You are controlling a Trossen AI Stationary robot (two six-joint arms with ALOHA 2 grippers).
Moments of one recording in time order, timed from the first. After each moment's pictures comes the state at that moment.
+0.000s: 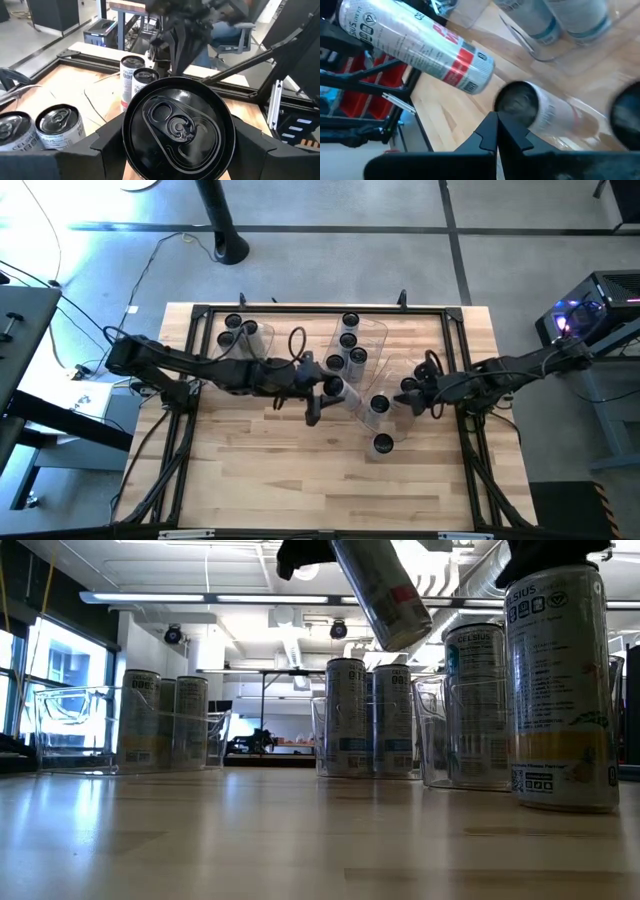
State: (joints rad) left arm -0.13 1.53 1.17 0.05 -0.22 -0.21; right arm 0.34 0.82 0.77 -0.59 0.32 1.23
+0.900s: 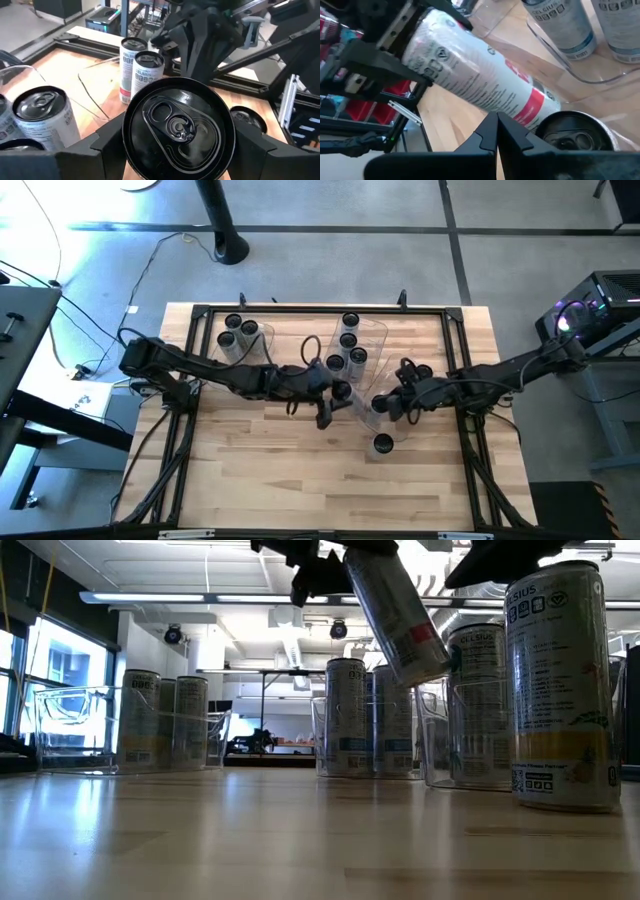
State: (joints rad) left arm -0.12 1.64 1.17 0.13 -0.23 -0.25; right arm 0.31 1.03 0.77 -0.30 0.33 1.16
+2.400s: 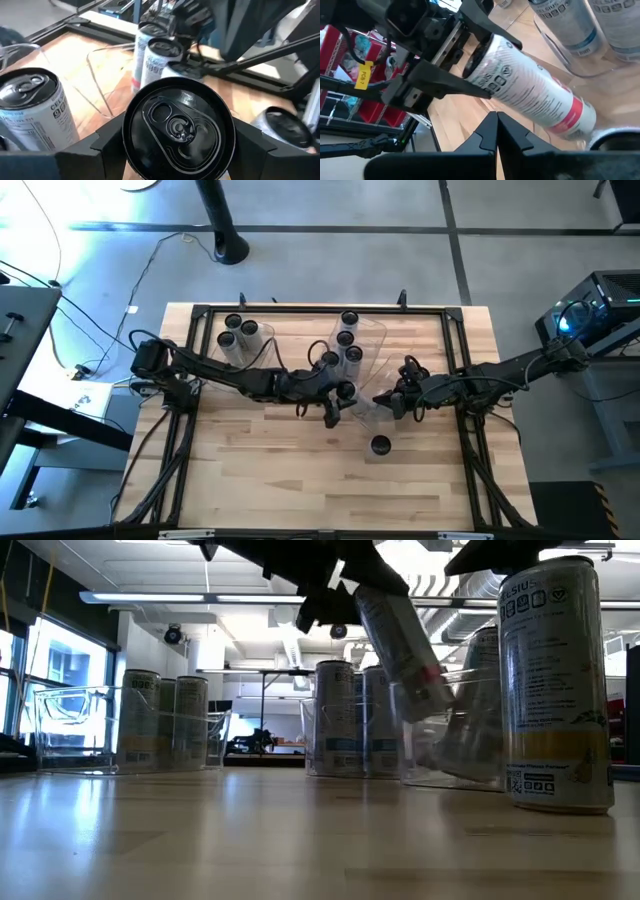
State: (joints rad) left arm -0.11 1.73 1.17 0.16 -0.27 -0.30; right arm 0.31 0.99 0.77 -0.28 0.33 1.15
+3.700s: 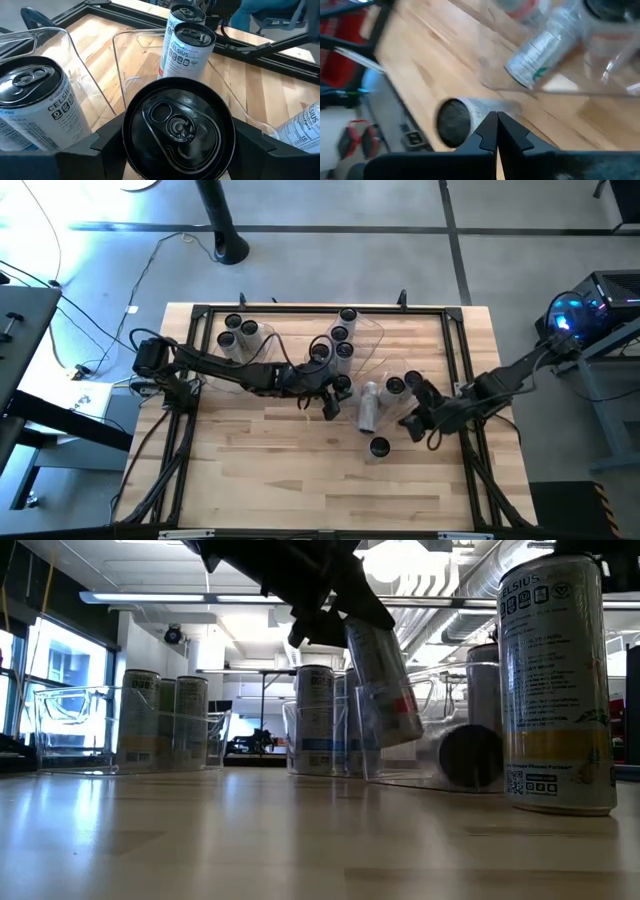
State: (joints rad) left arm -0.06 1.74 1.17 0.07 -0.28 -0.29; right arm 0.56 1.02 0.94 -0.80 0.33 1.41
